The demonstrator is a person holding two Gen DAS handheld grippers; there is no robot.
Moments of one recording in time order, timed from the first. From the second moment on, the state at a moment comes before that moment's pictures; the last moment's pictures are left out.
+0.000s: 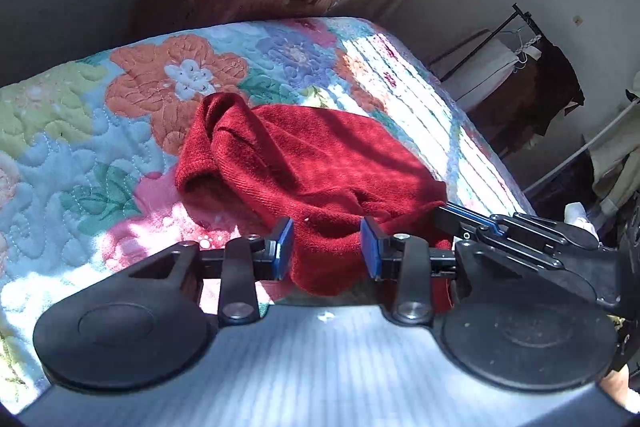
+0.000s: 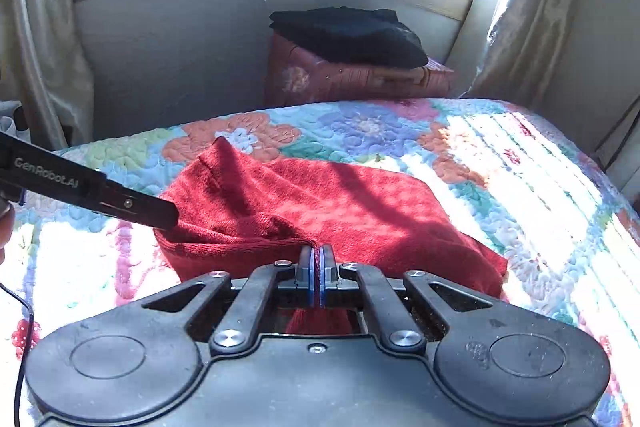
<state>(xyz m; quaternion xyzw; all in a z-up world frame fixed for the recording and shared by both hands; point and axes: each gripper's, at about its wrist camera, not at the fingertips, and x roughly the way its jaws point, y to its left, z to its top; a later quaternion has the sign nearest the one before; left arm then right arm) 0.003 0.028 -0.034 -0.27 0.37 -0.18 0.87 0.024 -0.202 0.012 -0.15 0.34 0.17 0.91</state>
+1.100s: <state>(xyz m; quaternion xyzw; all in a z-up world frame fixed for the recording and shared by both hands) 0.101 0.030 0.031 -0.19 0.24 -0.12 0.94 0.058 -0.258 -0.024 0.06 0.45 0.24 0.86</state>
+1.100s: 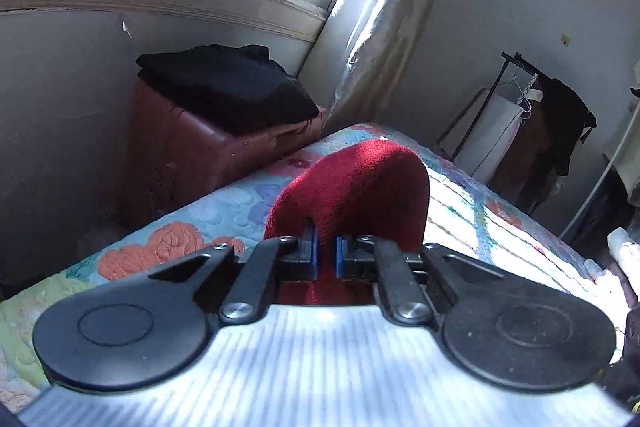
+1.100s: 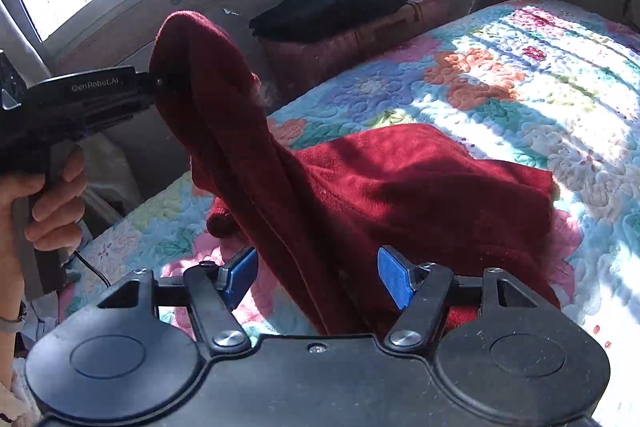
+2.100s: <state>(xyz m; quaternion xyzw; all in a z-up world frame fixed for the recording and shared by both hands) 0.087 0.016 0.049 -0.13 0.17 -0.12 0.97 0.113 -0.290 -0.009 -0.04 0.36 0.05 0.93</state>
